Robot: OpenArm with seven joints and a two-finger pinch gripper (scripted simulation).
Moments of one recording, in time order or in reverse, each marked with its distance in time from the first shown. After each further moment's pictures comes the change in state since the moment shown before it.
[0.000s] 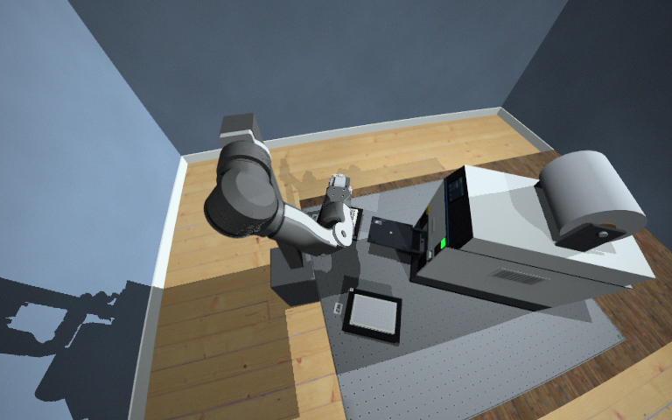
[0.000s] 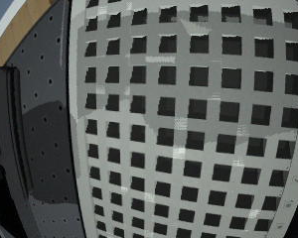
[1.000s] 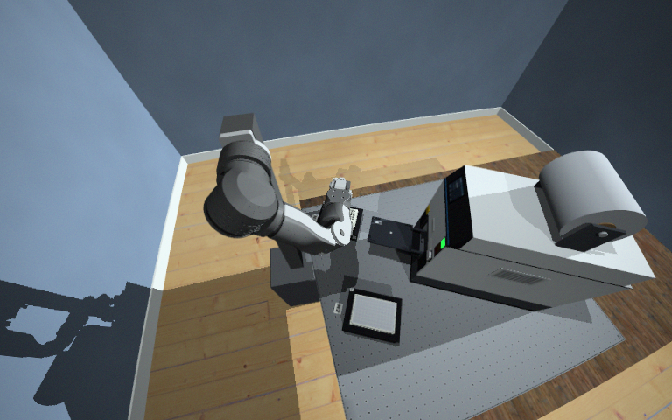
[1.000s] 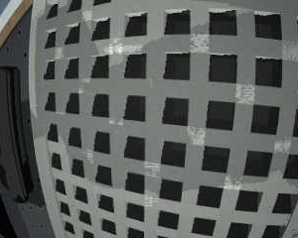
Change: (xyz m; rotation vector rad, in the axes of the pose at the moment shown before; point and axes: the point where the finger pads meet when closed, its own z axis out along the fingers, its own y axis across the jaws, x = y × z) arm -0.002 0.002 0.017 -0.005 0.000 -0.001
